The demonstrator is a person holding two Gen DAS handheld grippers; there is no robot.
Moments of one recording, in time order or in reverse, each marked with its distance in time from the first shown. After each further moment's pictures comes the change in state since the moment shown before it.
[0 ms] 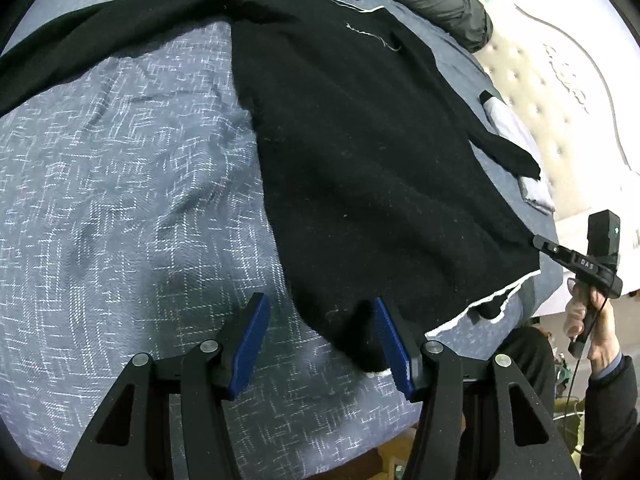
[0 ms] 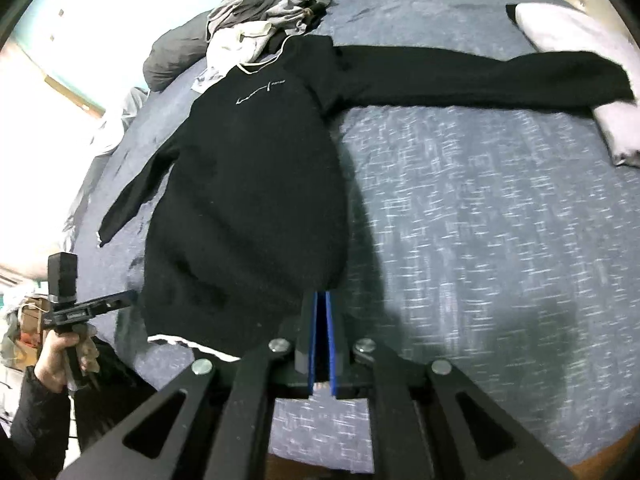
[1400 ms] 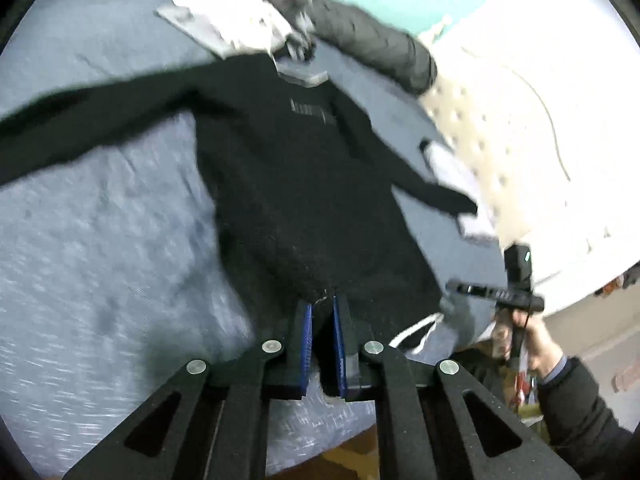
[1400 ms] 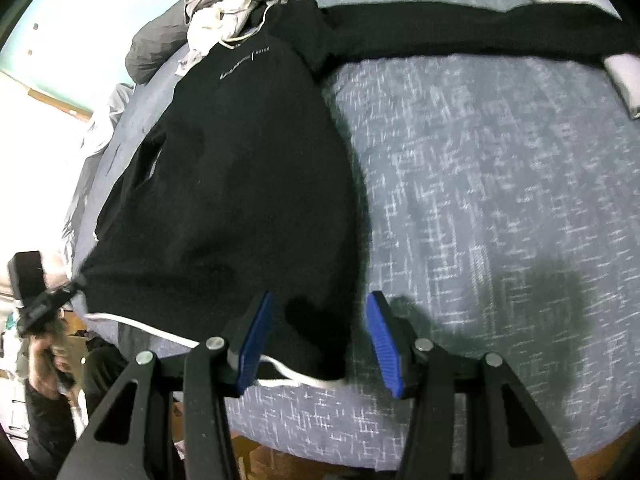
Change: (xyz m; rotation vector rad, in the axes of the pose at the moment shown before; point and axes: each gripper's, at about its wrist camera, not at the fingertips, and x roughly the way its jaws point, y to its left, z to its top) left arm -0.092 -0.018 0.020 0.054 -0.199 -0.155; right arm 0.022 -0.003 -0.008 0.064 0.072 -0.009
